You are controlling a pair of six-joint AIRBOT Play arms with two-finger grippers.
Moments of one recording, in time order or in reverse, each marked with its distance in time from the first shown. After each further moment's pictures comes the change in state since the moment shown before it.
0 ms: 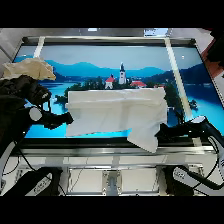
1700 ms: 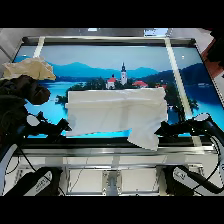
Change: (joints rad) left arm 0.161 -0.035 -0.161 -0.187 -0.035 -0.306; right arm 0.006 0.048 0.040 0.039 0.076 -0.079
